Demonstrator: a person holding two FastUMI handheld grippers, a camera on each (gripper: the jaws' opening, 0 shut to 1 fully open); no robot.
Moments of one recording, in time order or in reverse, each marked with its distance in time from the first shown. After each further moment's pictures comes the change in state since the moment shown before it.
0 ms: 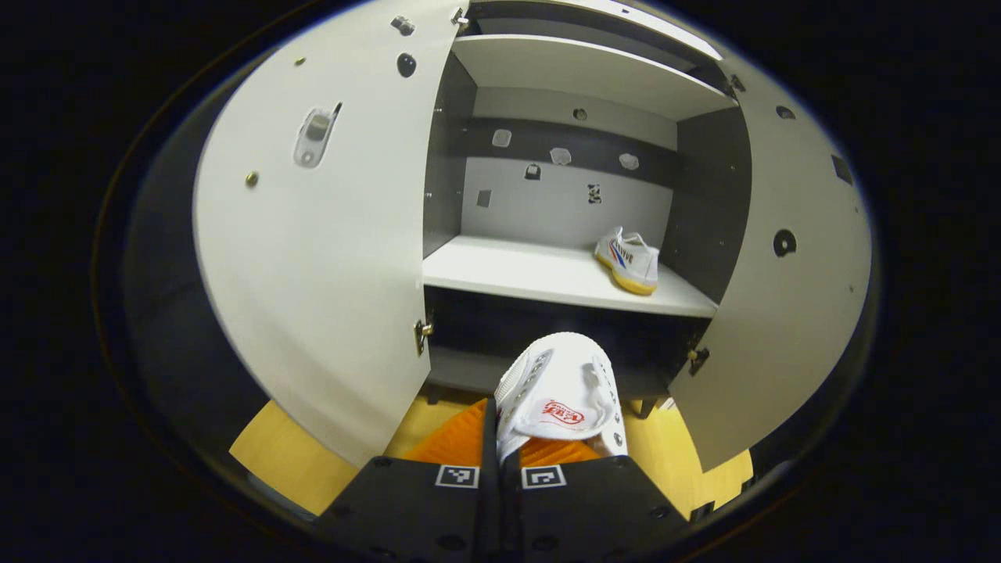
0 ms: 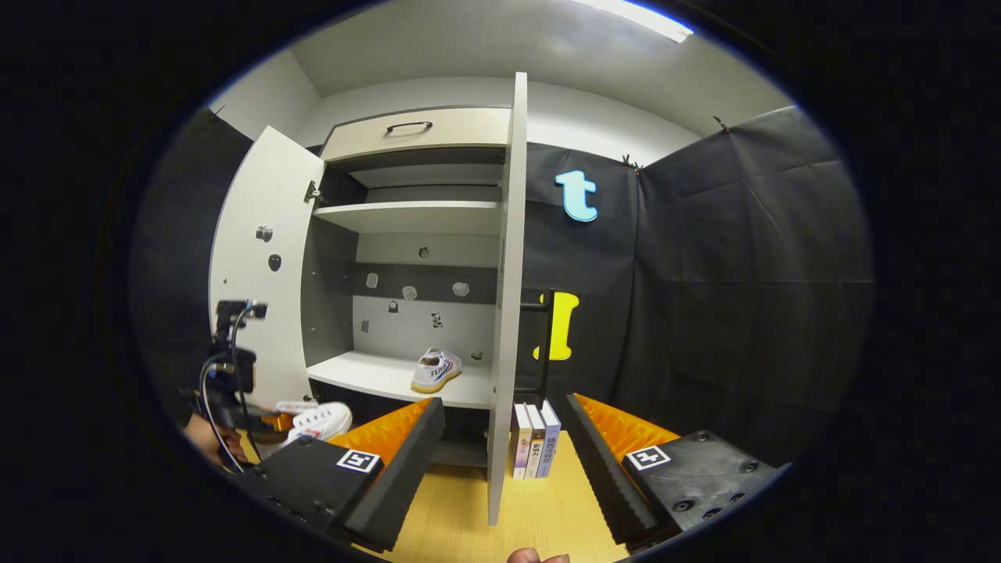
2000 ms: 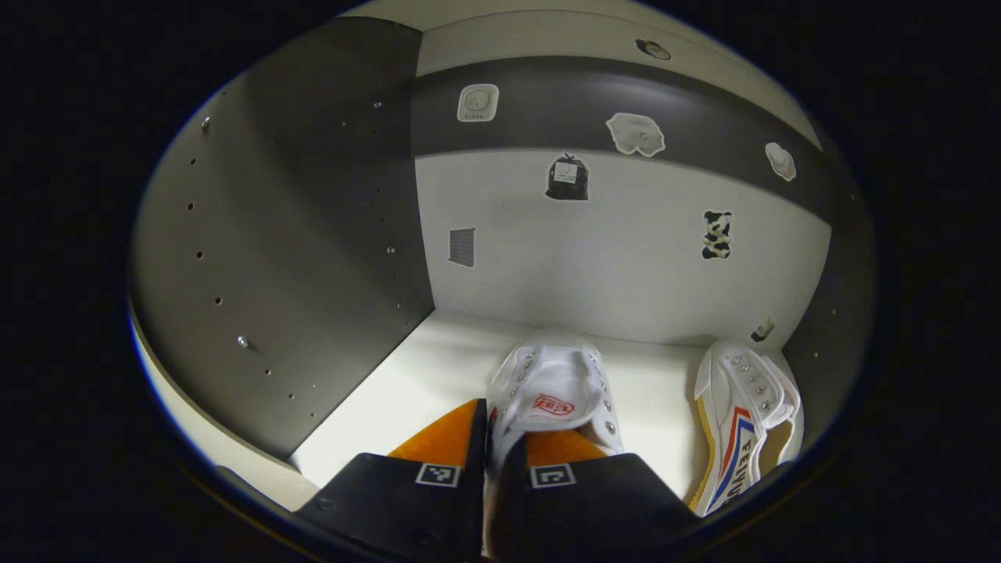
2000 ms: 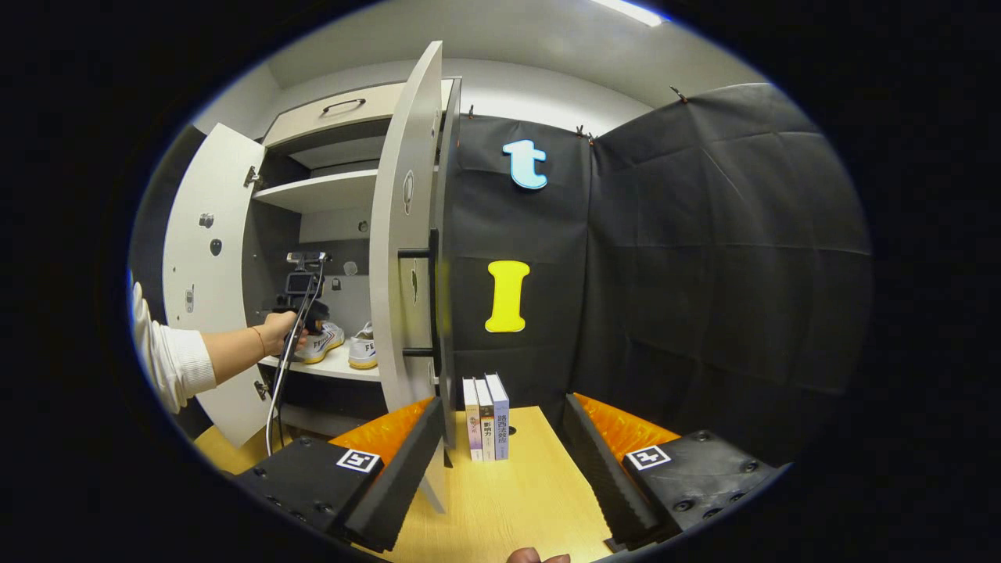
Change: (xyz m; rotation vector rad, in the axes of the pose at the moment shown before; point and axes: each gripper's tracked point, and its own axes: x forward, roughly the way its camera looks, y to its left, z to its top) left arm 0.285 -0.020 0.150 0.020 0.092 0.224; right arm 0.016 -0.090 -0.044 0.049 0.082 -0.146
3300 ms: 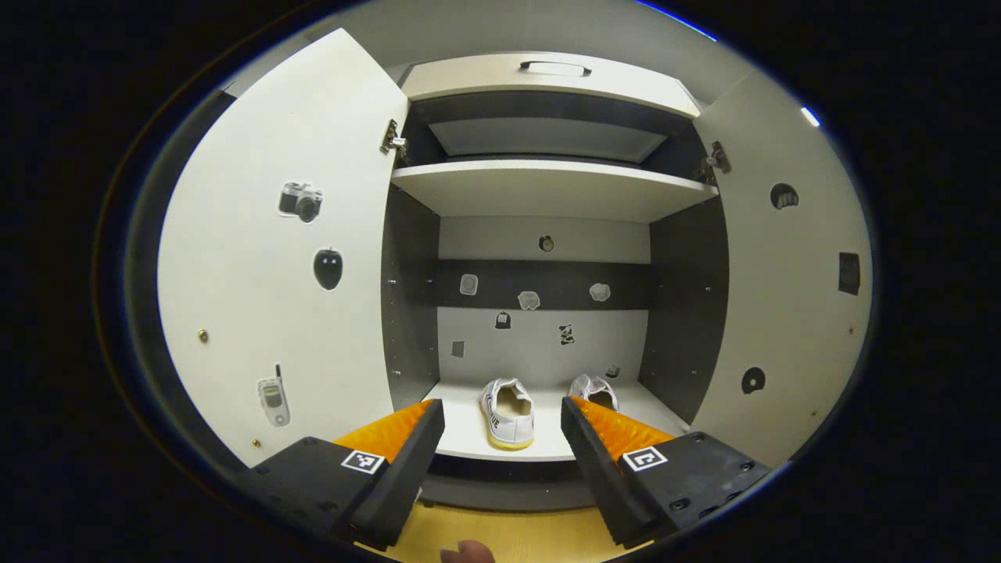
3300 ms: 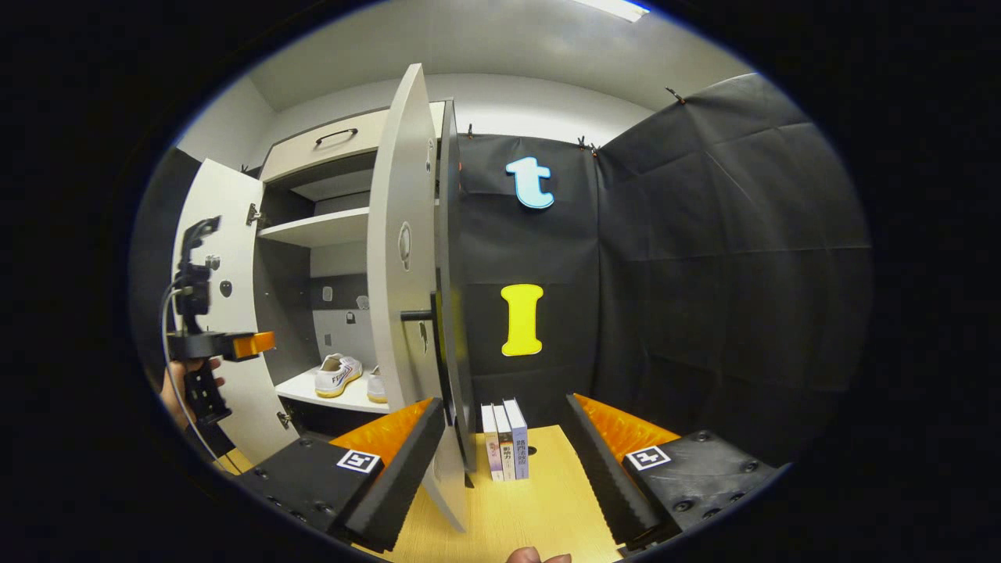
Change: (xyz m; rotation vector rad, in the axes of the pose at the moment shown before) left arm -0.328 0.048 -0.025 0.012 -0.468 -0.247; right arm 0.027 0.001 0.049 0.064 -0.064 0.066
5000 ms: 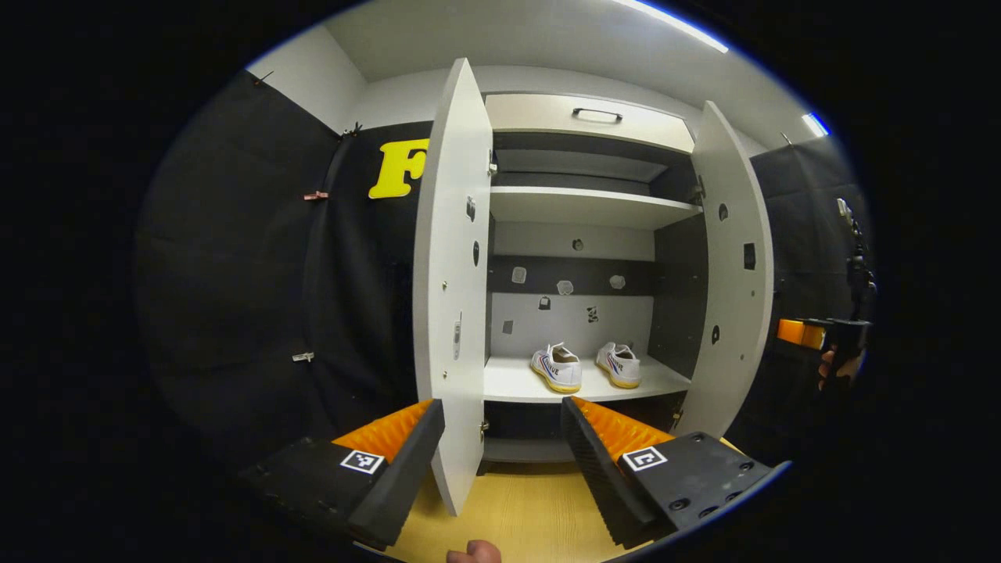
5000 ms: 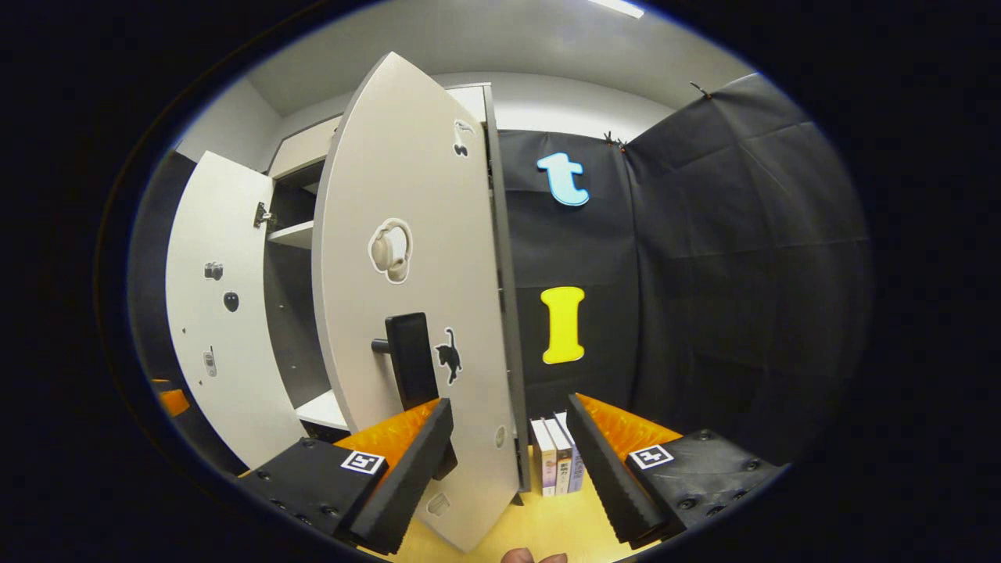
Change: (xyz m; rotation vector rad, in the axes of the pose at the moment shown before) left arm -0.149 0.122 -0.028 0.010 -0.010 0.024; right arm 0.057 0.118 -0.006 0.036 0.006 0.102
